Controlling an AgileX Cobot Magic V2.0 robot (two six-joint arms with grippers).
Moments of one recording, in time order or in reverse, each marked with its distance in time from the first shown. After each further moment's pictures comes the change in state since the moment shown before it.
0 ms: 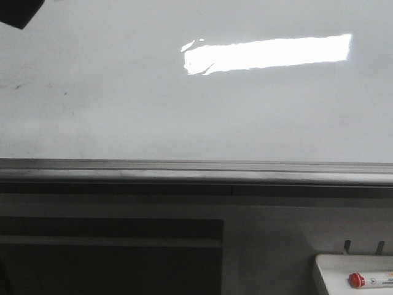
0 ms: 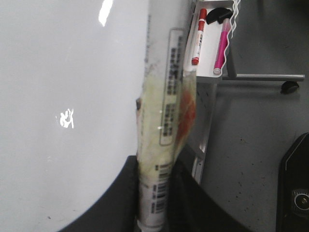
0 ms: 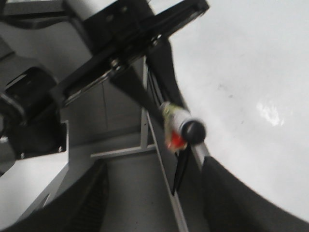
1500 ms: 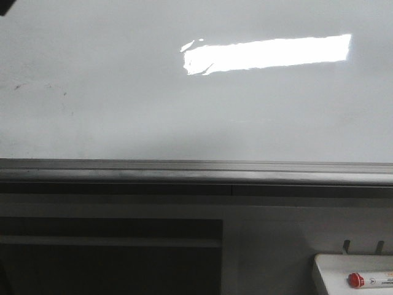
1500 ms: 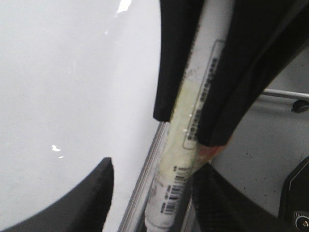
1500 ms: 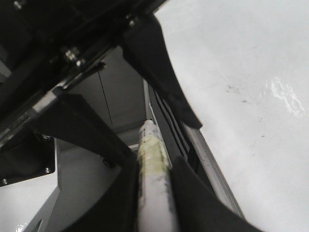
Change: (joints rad) left arm 0.002 -0.061 0.000 0.056 -0.034 -0.152; right arm 0.090 0.294 -0.109 0.078 -0.110 -0.012
